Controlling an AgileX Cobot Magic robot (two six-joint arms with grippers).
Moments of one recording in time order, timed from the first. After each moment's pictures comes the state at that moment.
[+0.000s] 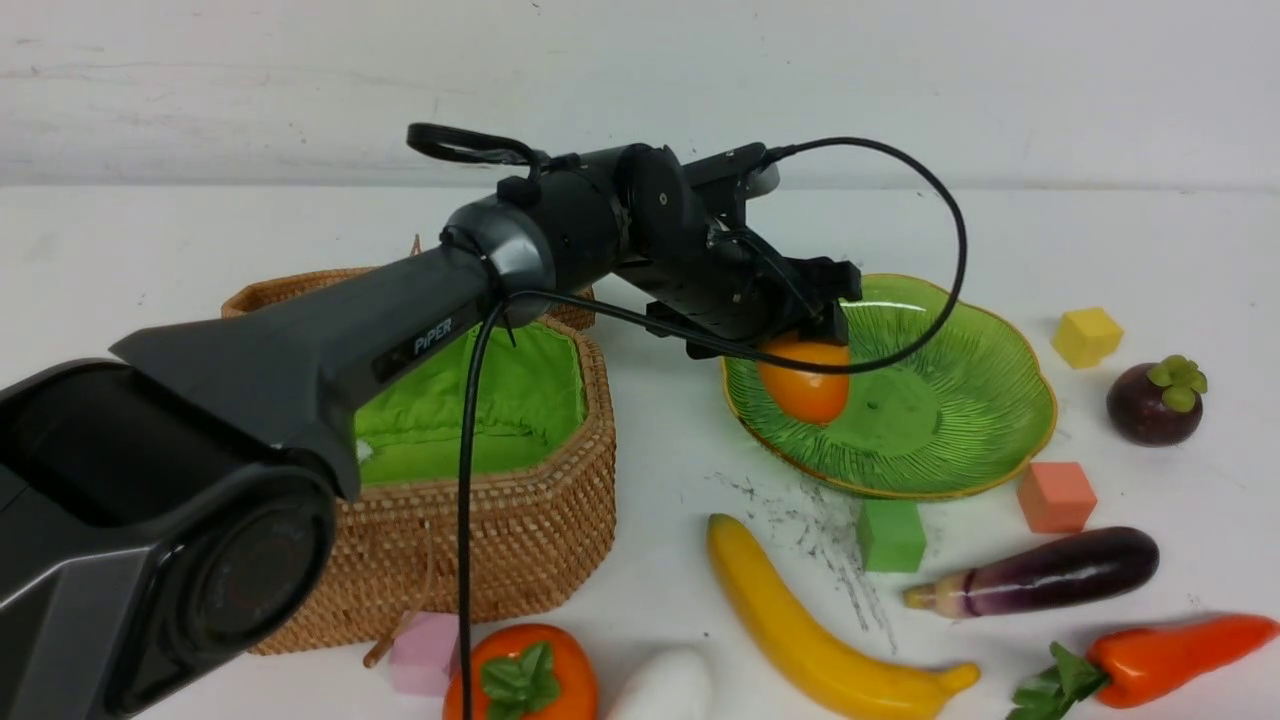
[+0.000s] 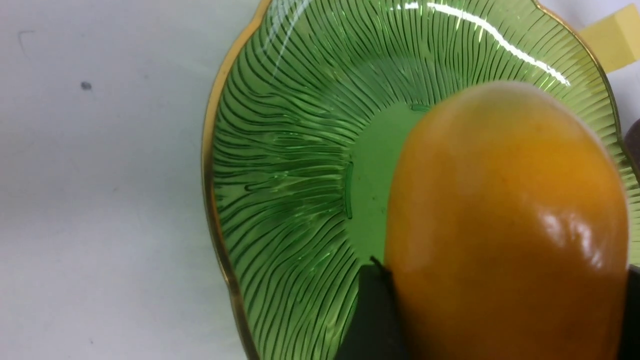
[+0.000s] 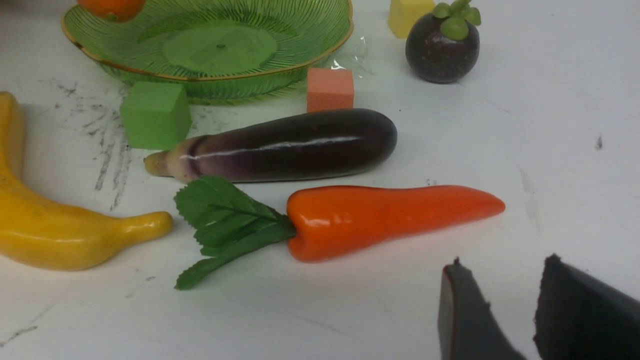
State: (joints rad) right arm -0.01 -0.01 0.01 0.03 0.40 -0.10; left arm -0.55 2.33 -2.08 -0.42 0.62 -0.14
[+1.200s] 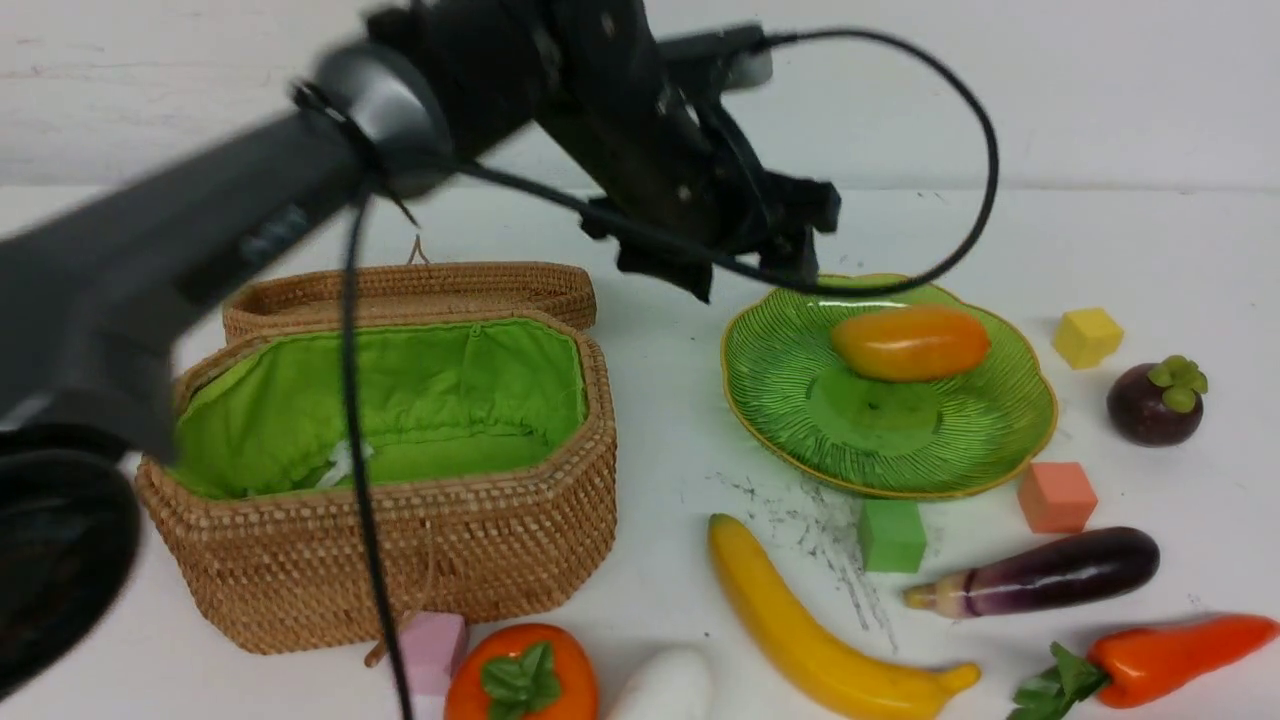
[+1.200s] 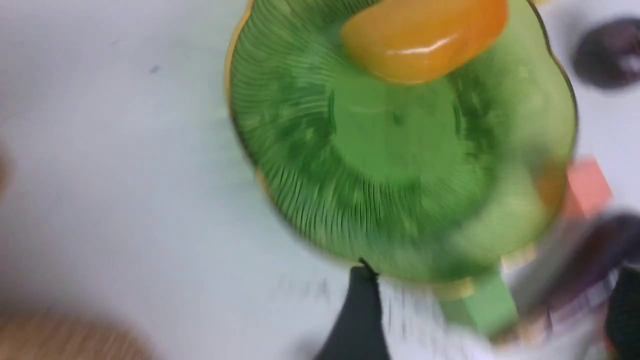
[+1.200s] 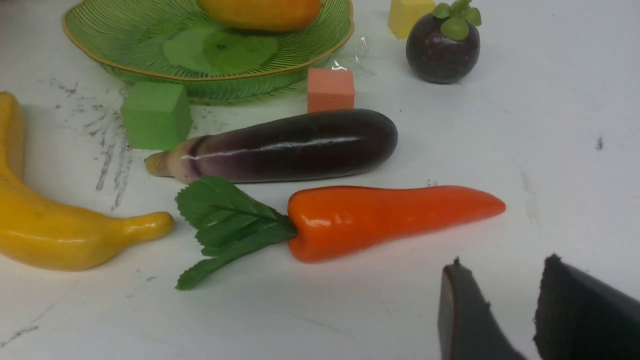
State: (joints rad) right arm -0.01 -0.01 0.01 0.03 0.40 -0.10; left arm -0.55 2.05 -2.09 -0.23 1.03 -0.13
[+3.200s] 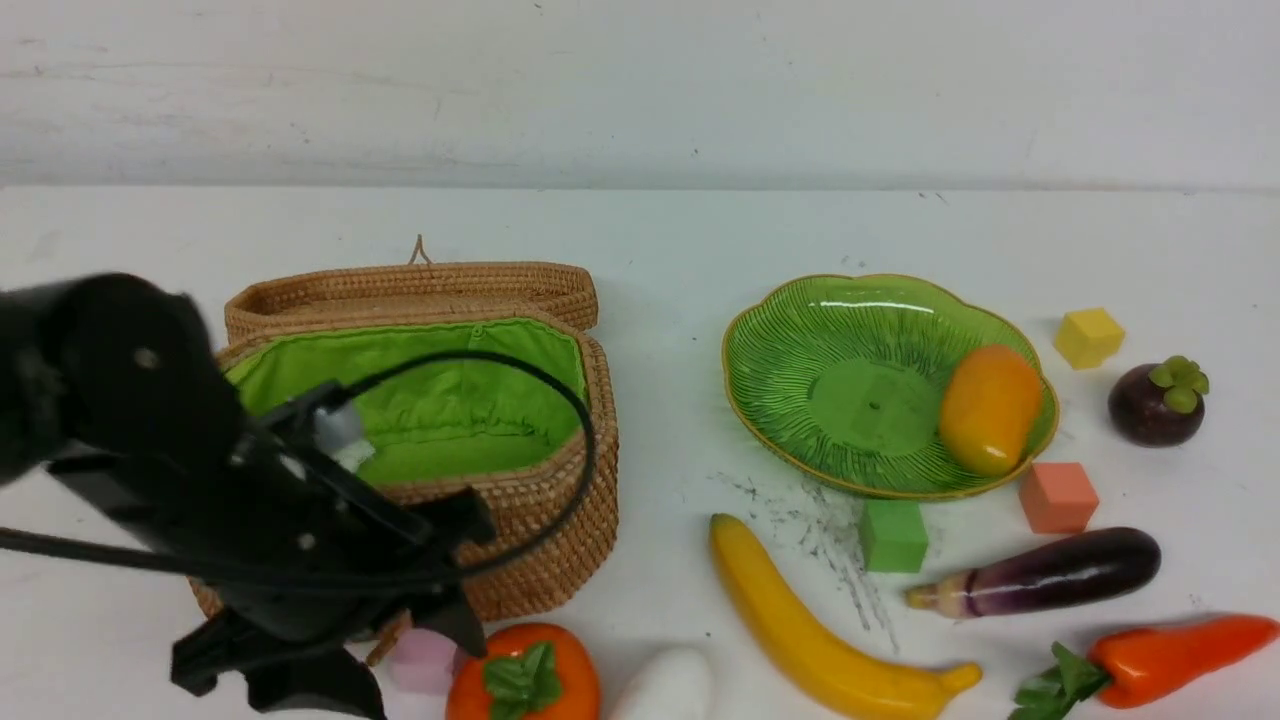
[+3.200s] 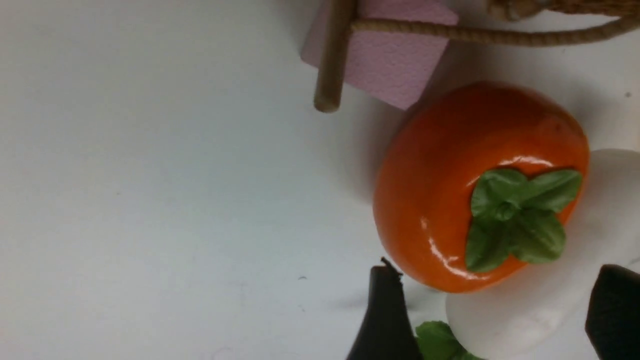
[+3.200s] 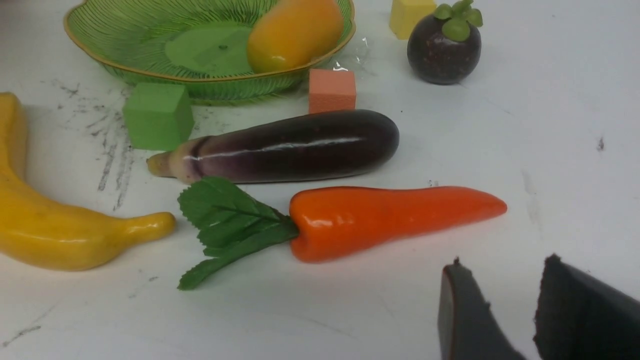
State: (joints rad) right arm -0.01 -0.01 0.01 0.03 0.40 -0.10; left arm -0.34 1.41 -0.89 -0.42 0.86 -0.47
